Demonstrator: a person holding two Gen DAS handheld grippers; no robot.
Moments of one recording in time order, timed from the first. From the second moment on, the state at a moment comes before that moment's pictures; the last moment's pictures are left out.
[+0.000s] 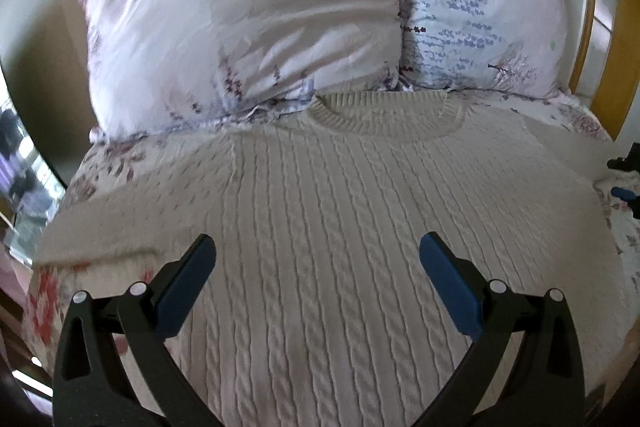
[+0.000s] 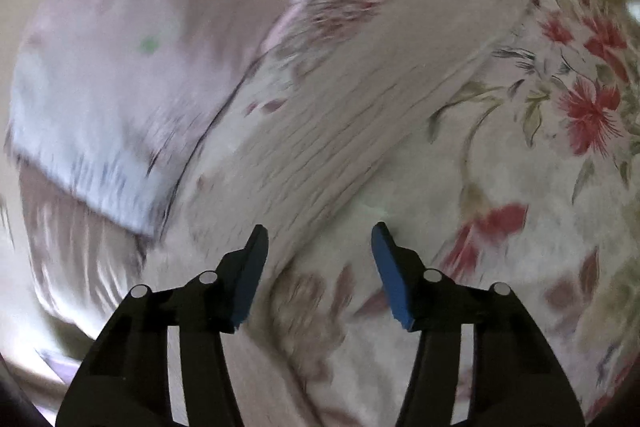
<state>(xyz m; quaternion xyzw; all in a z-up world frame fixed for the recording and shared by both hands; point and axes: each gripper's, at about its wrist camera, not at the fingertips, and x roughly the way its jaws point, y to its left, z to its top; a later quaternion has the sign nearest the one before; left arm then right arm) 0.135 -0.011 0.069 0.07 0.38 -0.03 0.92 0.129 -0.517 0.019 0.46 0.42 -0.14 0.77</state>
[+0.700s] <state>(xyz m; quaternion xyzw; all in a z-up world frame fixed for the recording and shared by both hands) 0.192 -0.011 0.035 0.03 0.41 -0.05 0.91 0.154 -0.542 0.032 0.37 0.37 -0.22 0.82</state>
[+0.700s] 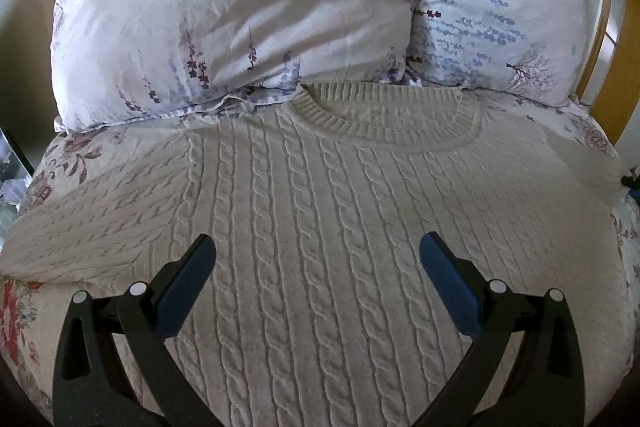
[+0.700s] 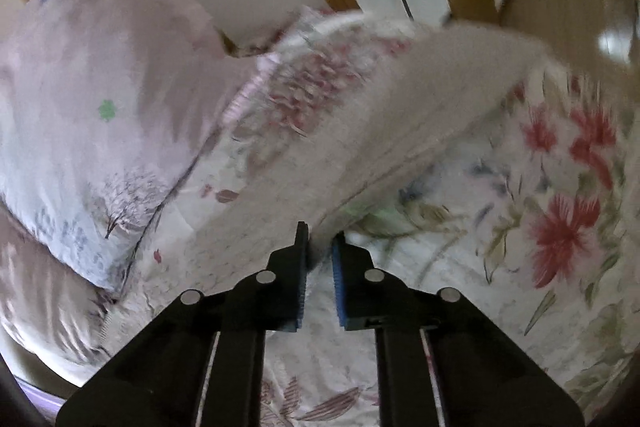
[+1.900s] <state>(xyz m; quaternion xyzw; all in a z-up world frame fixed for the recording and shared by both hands) 0.200 0.029 0.028 -0.17 0.39 -0.18 0.88 0.179 -0.434 0.023 0.44 0.38 -0.08 0.81</state>
